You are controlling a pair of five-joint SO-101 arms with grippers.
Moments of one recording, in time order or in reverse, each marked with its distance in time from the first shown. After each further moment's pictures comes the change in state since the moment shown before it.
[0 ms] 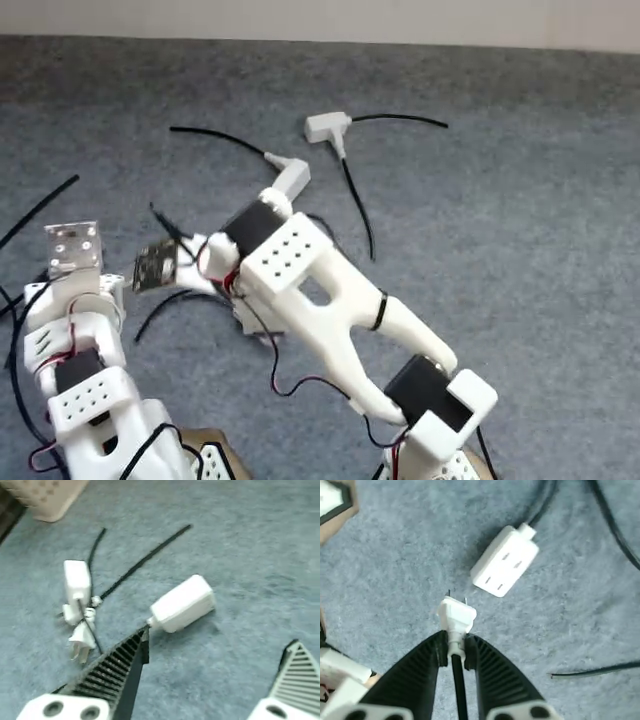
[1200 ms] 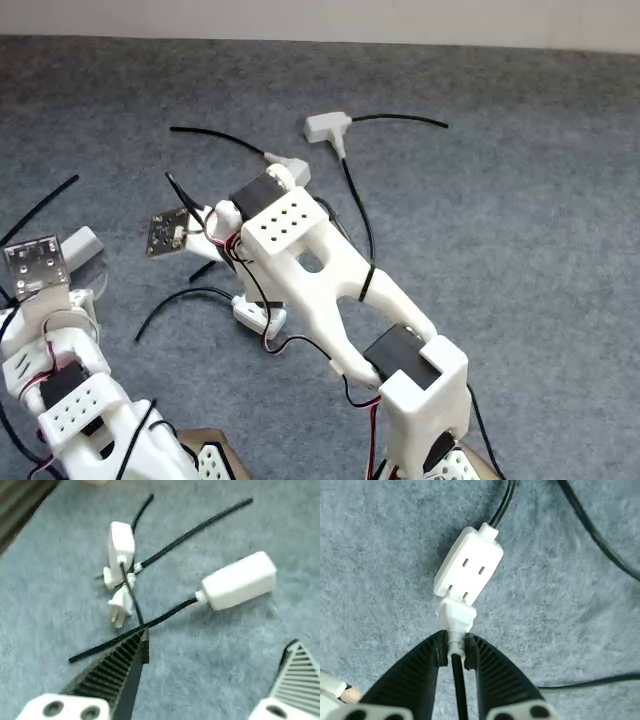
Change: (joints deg) left arm -9.7 0.1 1.7 -0.7 -0.1; right arm 4.5 10.6 -4.0 -4.5 2.9
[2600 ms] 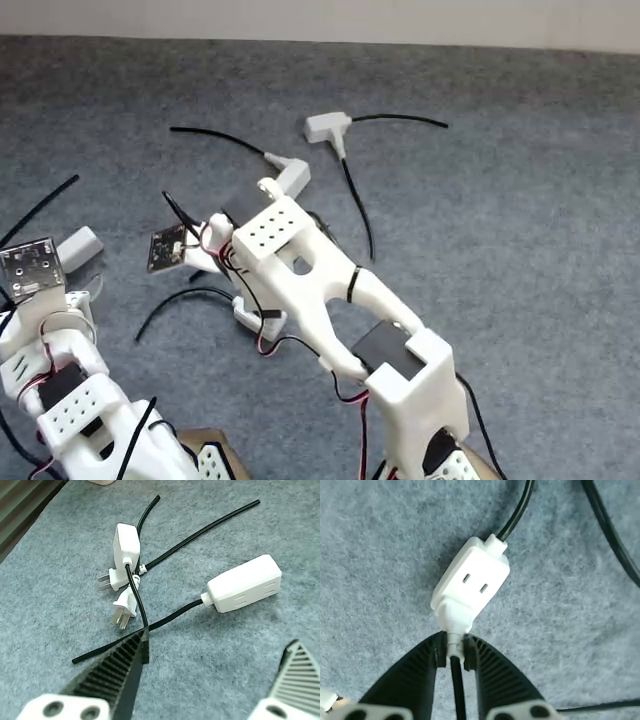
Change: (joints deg) left arm -0.4 -0.1 0.0 -0.3 0.0; right arm -0.7 10.5 1.6 -5.8 0.5
